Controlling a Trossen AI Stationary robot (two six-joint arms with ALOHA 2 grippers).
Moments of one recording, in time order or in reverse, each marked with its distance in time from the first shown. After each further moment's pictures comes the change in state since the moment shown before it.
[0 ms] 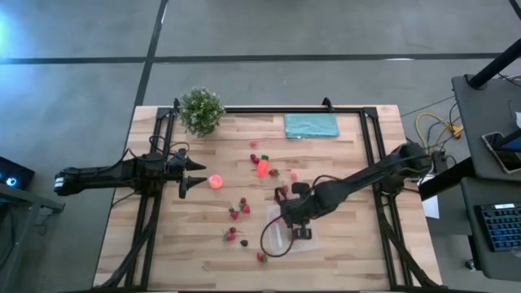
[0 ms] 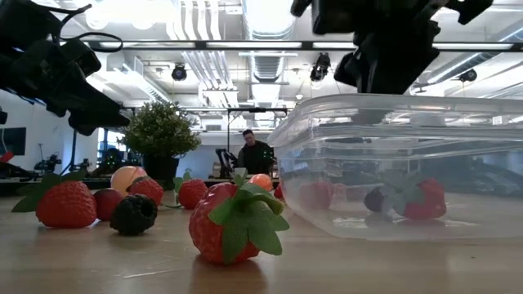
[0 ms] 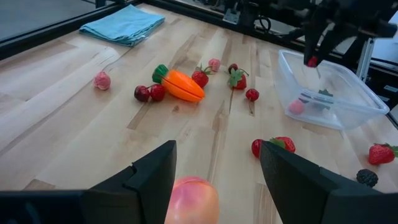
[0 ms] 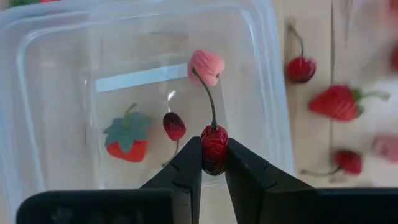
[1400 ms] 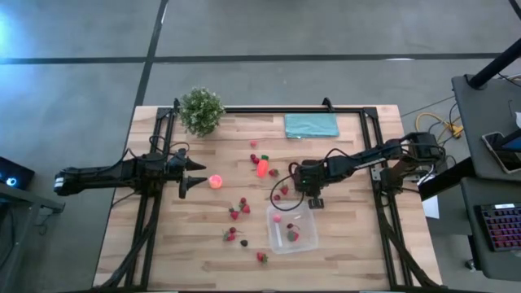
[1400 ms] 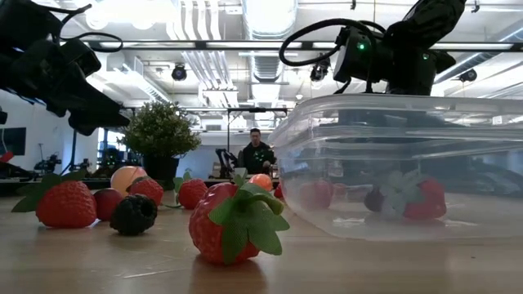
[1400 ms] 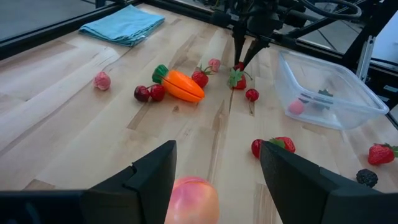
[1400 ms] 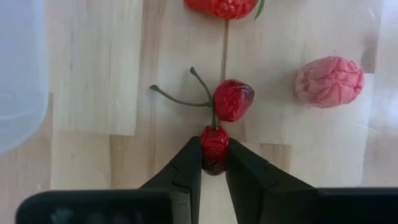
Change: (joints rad) left arm 0.000 0.000 0.000 0.000 0.000 0.000; right arm -0.344 -0.153 -0.510 0.362 -0.081 -0.438
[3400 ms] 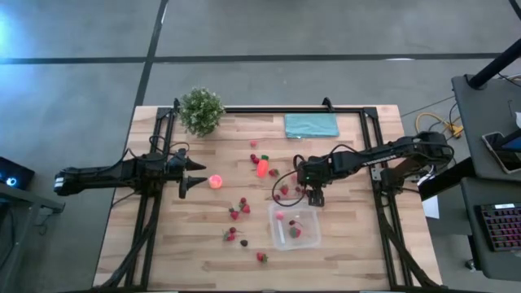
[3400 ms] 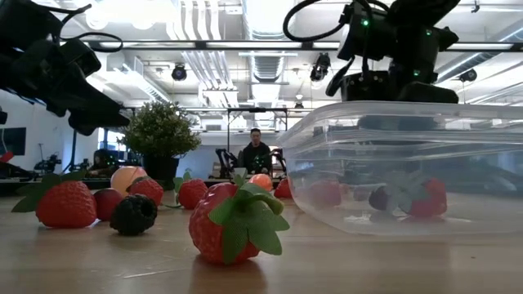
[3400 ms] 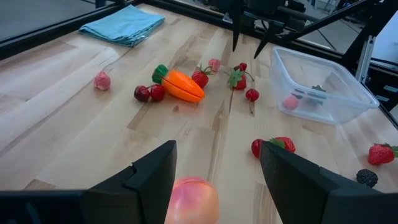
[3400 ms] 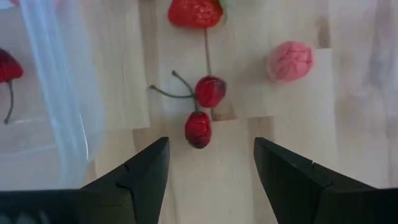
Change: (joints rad) left arm 0.000 0.000 0.000 0.000 0.000 0.000; right arm 0.002 -0.099 0.049 -0.144 -0.019 0.176
